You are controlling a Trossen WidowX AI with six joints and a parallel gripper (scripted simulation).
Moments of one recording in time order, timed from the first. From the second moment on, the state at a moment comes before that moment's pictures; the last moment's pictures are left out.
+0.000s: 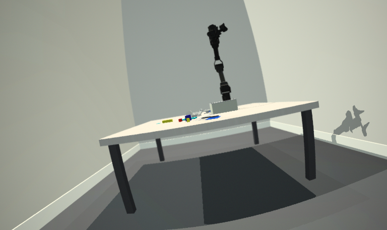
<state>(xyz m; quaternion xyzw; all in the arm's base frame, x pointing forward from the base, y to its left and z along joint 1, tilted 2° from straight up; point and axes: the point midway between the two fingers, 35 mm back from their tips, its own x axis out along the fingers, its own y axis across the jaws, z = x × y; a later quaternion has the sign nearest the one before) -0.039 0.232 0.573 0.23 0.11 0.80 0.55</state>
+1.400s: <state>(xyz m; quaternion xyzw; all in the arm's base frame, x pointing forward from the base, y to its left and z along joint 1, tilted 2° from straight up) 0.199 0.288 0.392 0.08 0.22 0.49 0.84</state>
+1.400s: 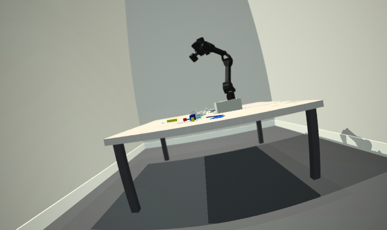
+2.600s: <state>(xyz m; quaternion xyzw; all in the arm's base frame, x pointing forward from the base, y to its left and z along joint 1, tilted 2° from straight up) 0.343 0.114 0.208 0.02 0.43 0.17 0.89</state>
